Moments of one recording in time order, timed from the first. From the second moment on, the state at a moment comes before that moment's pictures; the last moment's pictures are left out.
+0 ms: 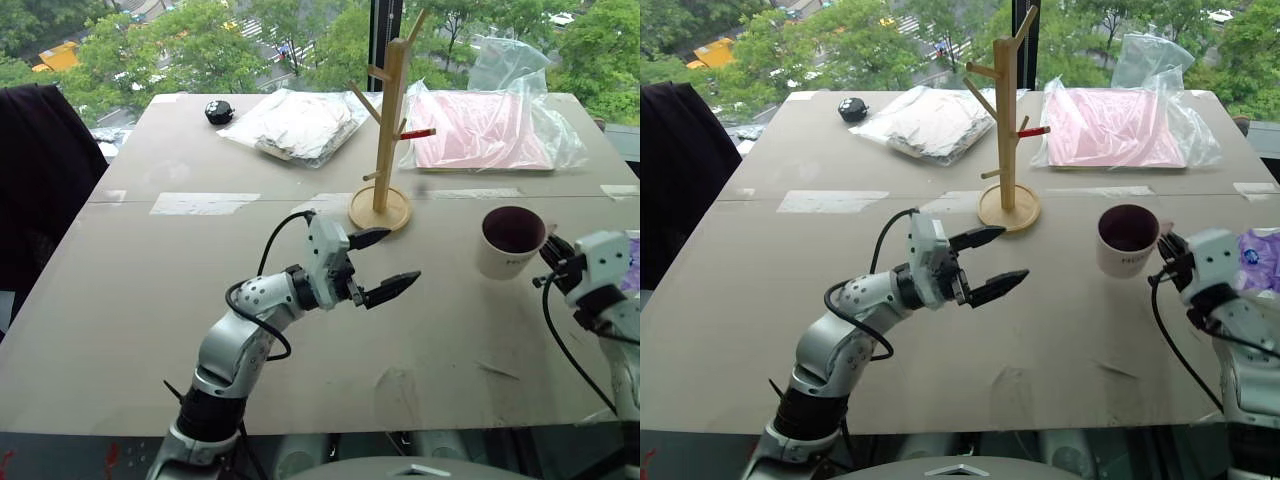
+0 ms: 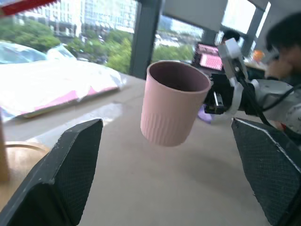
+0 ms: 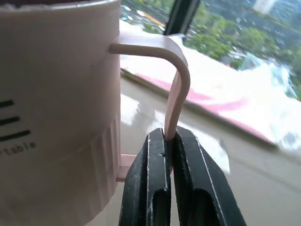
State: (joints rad) left arm -0.17 0.19 -0.14 -0.41 -0.48 0.35 -0.68; right arm -0.16 -0.65 -0.23 -0.09 0.28 0.06 0.61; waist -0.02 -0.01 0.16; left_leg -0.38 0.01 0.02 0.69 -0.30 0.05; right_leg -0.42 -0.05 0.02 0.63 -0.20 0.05
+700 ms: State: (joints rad) left arm 0.04 0.07 -0.13 -0.50 -0.37 0.05 -0.44; right arm -1.06 -0.69 0.08 0.67 0.15 -0.22 1.24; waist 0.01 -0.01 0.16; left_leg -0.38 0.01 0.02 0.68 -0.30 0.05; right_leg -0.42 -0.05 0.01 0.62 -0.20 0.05
